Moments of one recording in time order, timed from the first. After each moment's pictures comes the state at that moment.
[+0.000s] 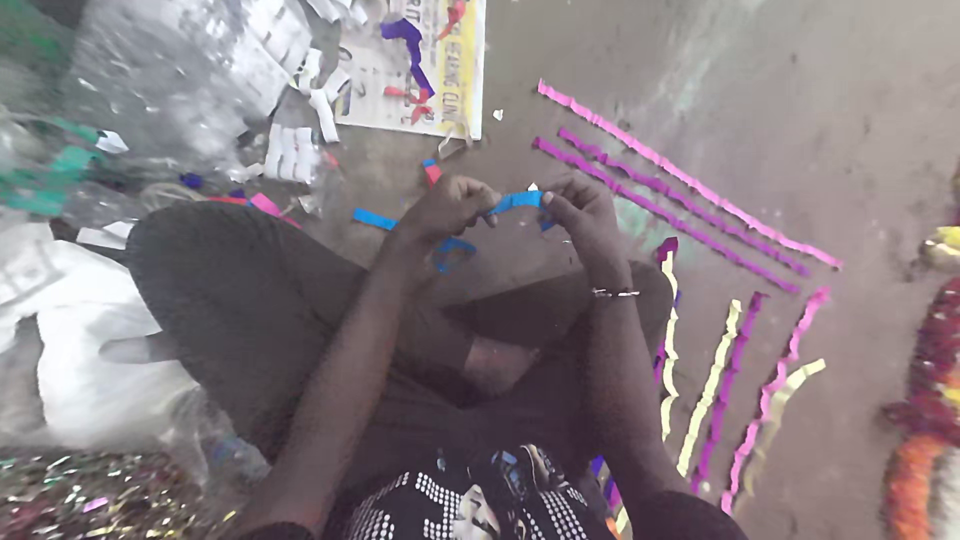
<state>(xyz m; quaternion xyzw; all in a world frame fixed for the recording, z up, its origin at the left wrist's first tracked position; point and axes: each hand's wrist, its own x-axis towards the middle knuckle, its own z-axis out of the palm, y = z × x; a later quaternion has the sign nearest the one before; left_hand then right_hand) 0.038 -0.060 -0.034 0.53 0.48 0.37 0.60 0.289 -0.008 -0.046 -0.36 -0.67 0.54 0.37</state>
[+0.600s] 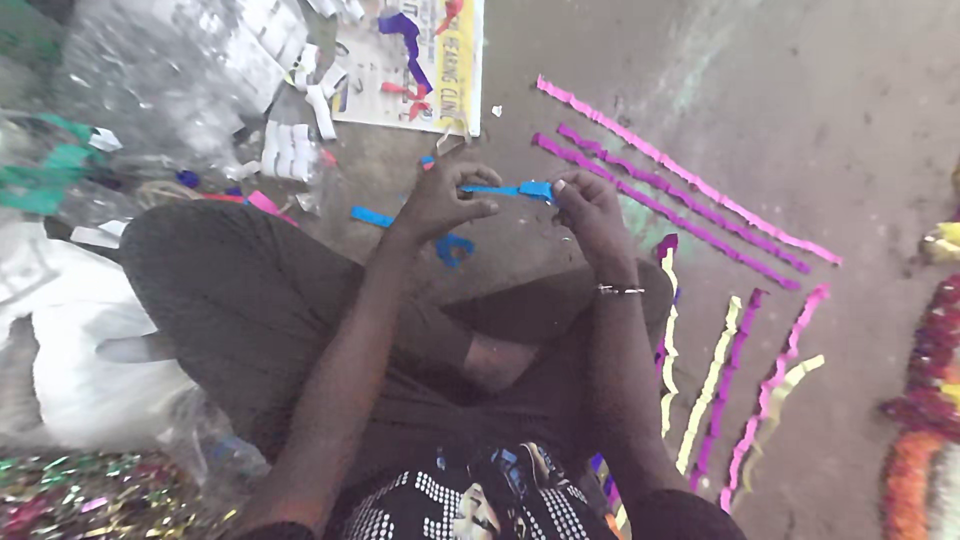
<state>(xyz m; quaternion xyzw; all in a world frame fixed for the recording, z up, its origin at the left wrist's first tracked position) 0.032 -0.055 -0.041 0.61 0.48 0.40 0.49 0.296 -0.005 -0.043 -0.40 -0.63 0.56 0.35</state>
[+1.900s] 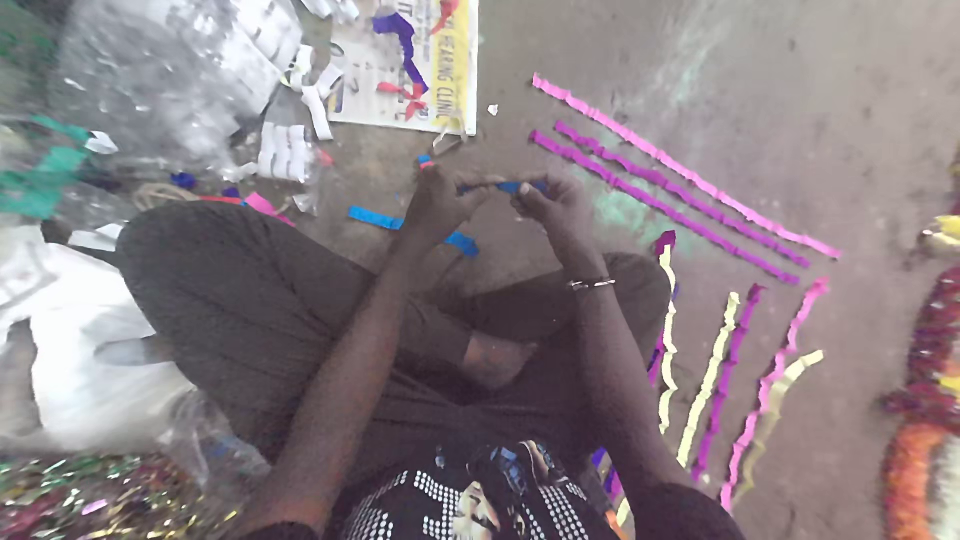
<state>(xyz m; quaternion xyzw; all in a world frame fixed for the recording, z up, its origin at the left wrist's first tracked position) 0.044 -0.059 -0.046 0.67 0.54 0.40 0.31 0.258 -0.014 -0.049 -0.42 -0.61 0.57 0.36</state>
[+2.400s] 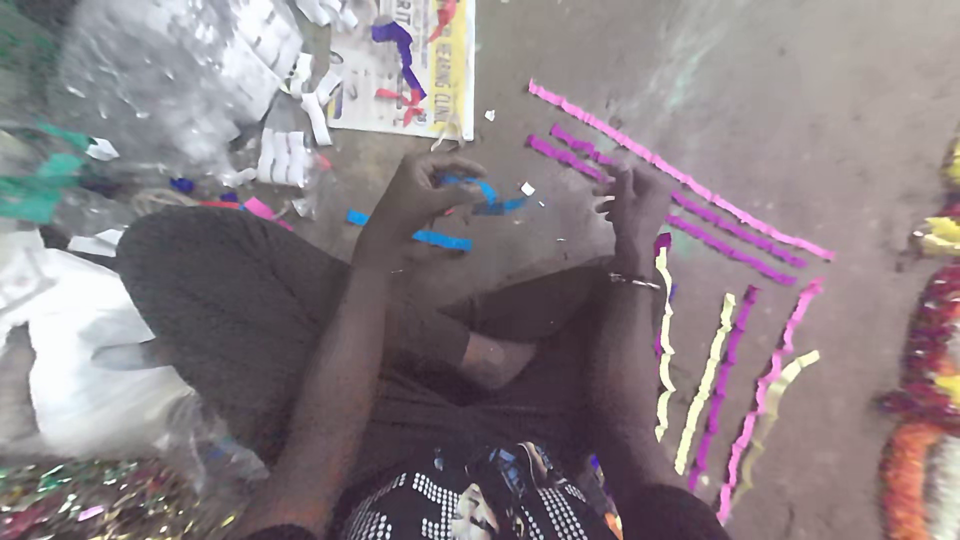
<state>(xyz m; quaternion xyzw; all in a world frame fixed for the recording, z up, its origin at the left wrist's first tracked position) 0.017 -0.062 -0.028 0.61 0.46 0.46 0.45 0.342 0.015 -0.036 -0.65 -0.61 0.31 0.34</state>
